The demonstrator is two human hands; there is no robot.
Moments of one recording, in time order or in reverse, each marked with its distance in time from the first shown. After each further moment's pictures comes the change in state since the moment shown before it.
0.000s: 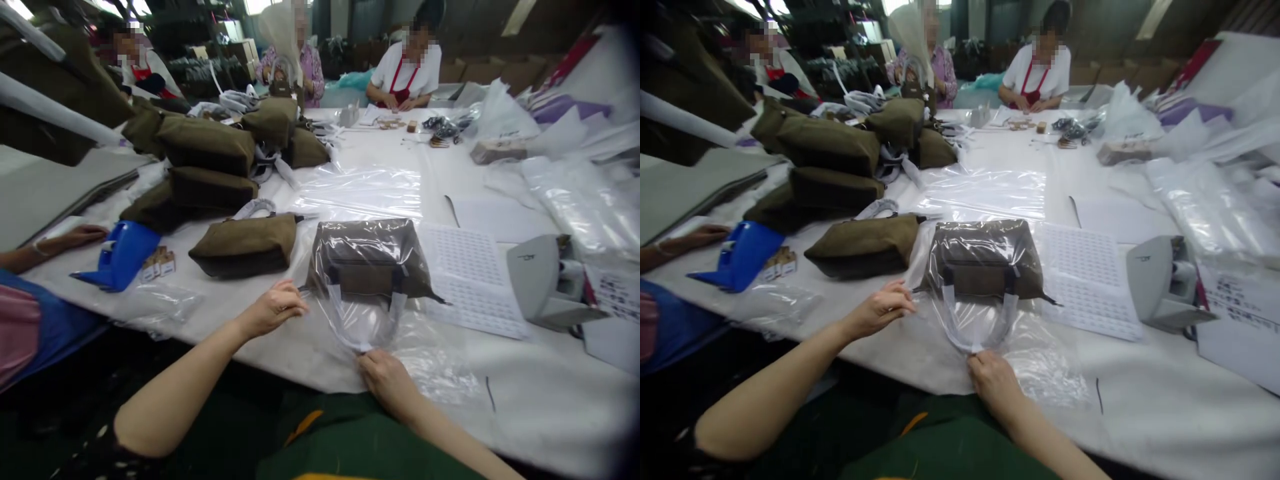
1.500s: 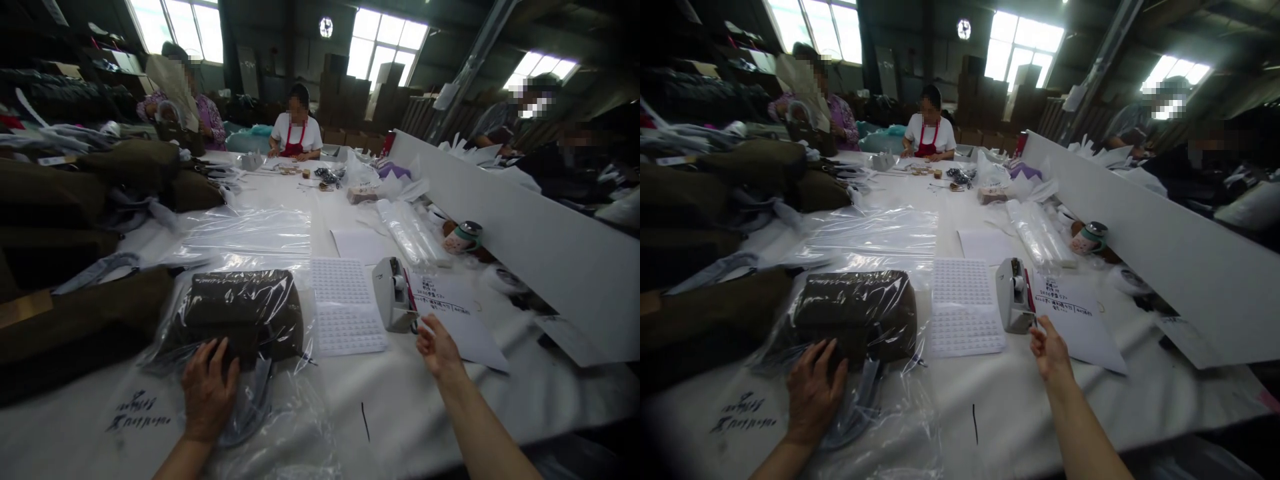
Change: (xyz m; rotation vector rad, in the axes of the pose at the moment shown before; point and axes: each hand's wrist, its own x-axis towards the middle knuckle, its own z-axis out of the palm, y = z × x) left_hand 0.105 0.027 0.166 0.515 0.782 -0.170; right_hand -0.120 0.291 -0.173 0.726 1.040 0.909
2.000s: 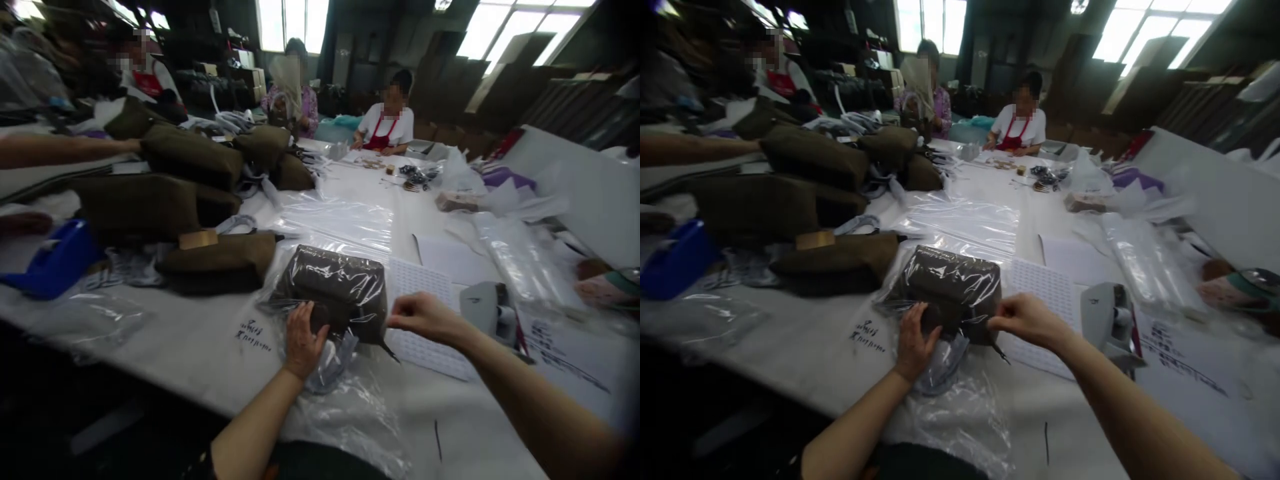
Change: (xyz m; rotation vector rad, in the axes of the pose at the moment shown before) left_hand -0.012 -0.003 -0.001 -0.178 0.084 -0.119; right_hand -0.120 -0.188 0.154 -0.743 -1.104 -0.690
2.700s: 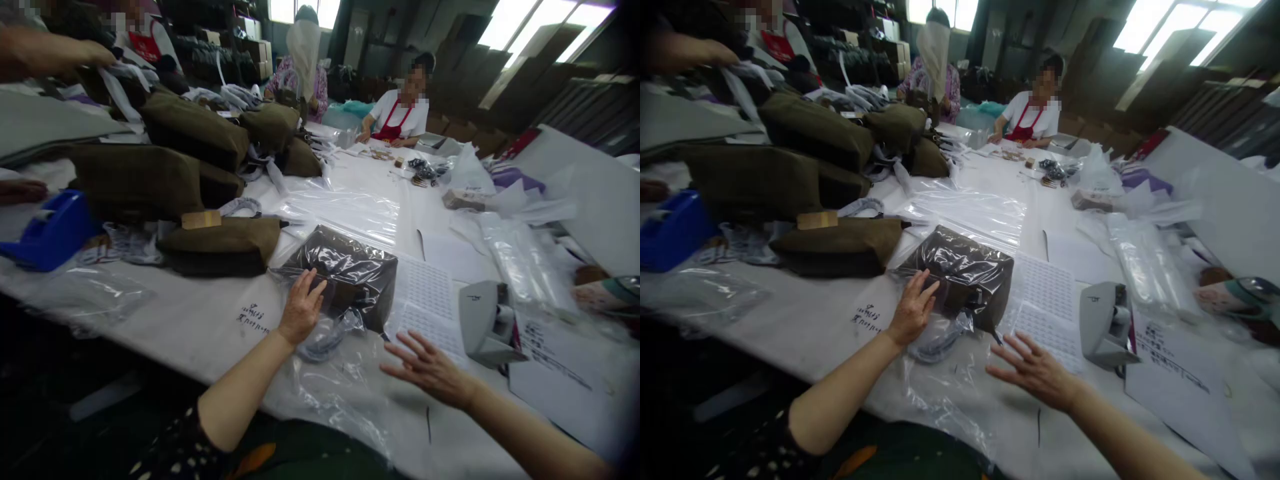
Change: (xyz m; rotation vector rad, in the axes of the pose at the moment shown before) left_hand 0.042 -0.007 -0.030 -0.061 -0.189 0.159; right_hand -0.048 0.078 0.078 -0.894 0.312 -0.930
